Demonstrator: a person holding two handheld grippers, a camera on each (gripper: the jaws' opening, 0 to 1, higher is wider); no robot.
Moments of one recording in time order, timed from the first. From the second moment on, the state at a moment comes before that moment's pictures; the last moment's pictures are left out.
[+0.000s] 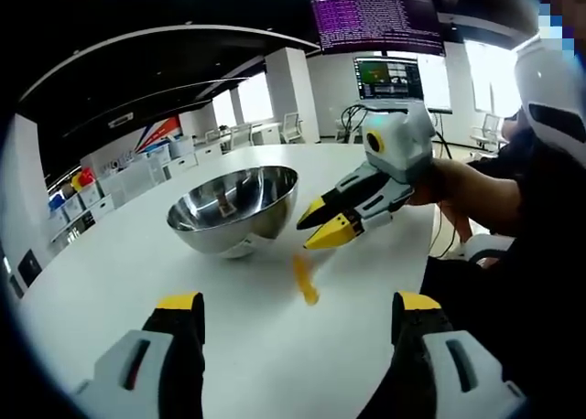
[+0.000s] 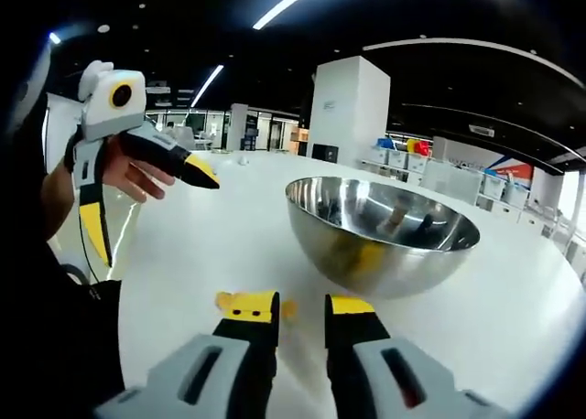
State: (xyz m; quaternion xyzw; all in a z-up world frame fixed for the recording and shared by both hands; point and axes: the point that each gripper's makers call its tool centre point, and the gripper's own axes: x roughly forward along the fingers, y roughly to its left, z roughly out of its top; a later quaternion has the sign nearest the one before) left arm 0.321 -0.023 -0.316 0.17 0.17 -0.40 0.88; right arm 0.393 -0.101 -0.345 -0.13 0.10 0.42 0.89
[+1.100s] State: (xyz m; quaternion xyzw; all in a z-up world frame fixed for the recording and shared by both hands) left arm 0.316 -0.021 -0.320 0.17 0.17 -0.40 0.88; right arm 0.401 -0.076 -0.366 -0.13 0.12 0.42 0.89
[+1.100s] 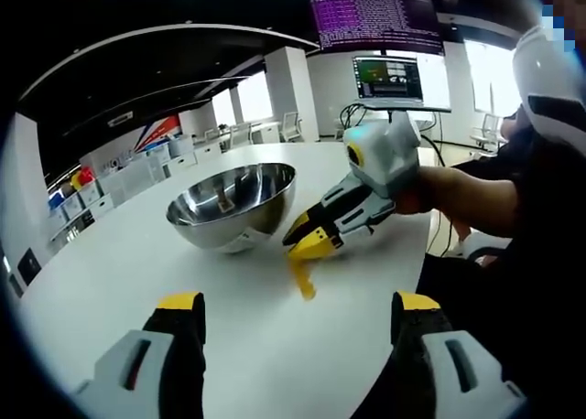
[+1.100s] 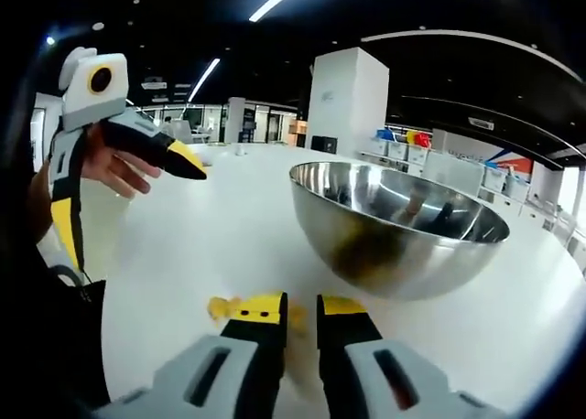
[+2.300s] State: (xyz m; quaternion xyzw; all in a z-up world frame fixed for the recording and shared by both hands) left arm 0.318 -0.019 -0.317 0.17 0.17 -0.40 0.89; right arm 0.398 -0.079 -0.372 -0.07 0.15 0.42 0.89
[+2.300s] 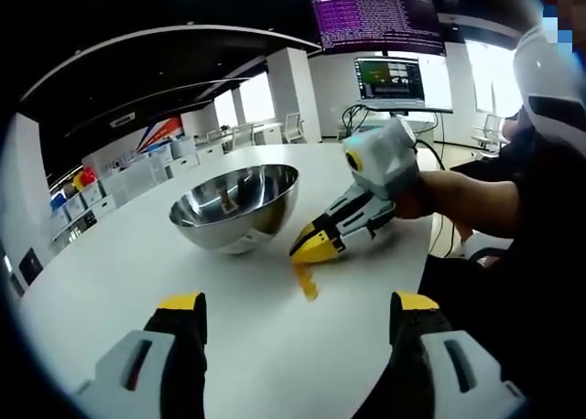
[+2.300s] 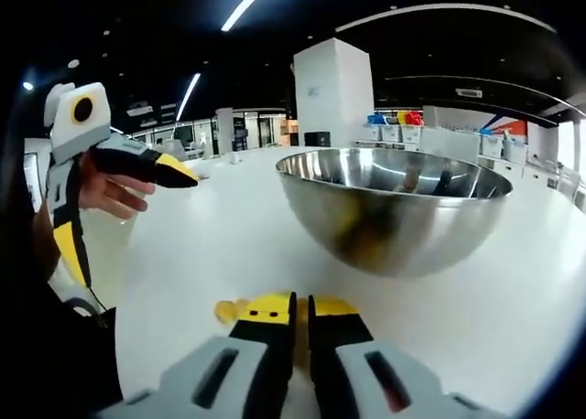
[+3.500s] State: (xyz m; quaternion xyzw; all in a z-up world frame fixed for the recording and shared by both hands) left arm 0.328 -0.009 -0.310 0.17 0.16 -0.38 0.89; right arm 0.381 -0.101 -0.316 -0.03 0.12 0.42 0.90
